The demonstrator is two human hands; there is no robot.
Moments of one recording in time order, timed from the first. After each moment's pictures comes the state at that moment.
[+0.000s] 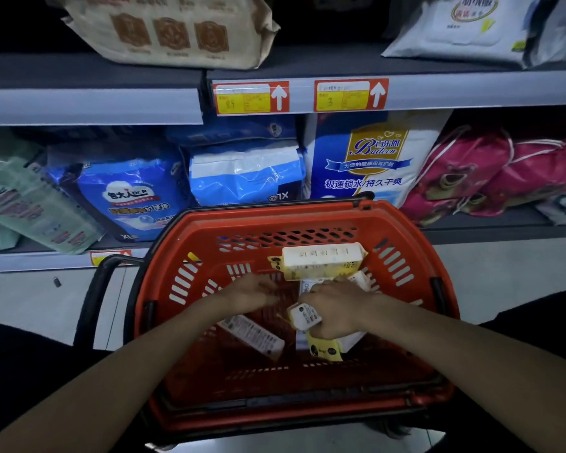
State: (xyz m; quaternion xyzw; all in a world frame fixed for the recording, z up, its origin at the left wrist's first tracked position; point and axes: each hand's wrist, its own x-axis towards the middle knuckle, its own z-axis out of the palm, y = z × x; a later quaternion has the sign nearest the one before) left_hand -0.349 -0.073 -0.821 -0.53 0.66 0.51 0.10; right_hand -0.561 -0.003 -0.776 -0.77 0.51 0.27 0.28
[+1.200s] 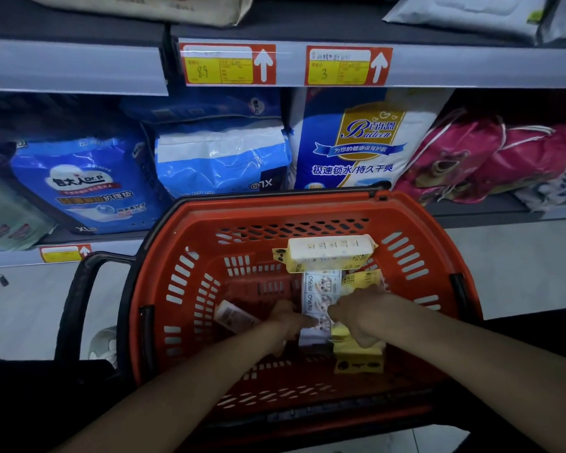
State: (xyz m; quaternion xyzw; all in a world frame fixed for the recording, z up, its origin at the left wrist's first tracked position) left_hand -0.448 -0.005 -0.905 -0.62 0.42 0.66 0.04; right_hand -0.581 0.002 -0.771 -0.64 0.43 0.59 0.25
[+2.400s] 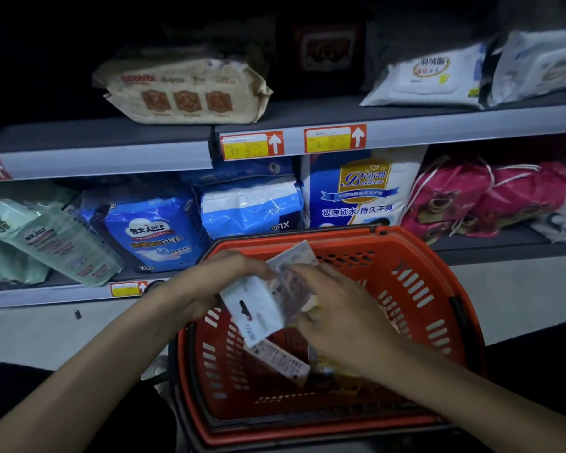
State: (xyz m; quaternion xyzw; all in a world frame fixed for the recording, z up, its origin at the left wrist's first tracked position) left_hand -0.342 -0.056 -0.623 -0.58 0.51 0.64 -0.07; right_hand -0.530 0.054 -0.638 -0.70 0.64 -0.19 0.27
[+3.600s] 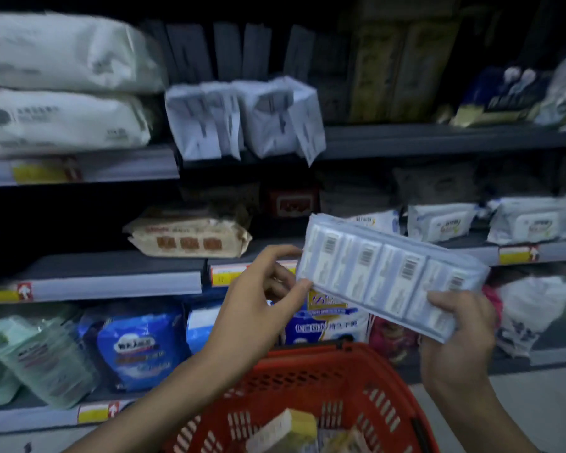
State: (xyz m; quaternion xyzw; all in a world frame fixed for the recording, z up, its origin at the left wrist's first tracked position) left_hand -0.434 -0.019 -0.482 -0.37 0.74 0.37 -0.42; right_hand -0.635 0.061 -0.494 -0.25 0.49 -0.80 0.23
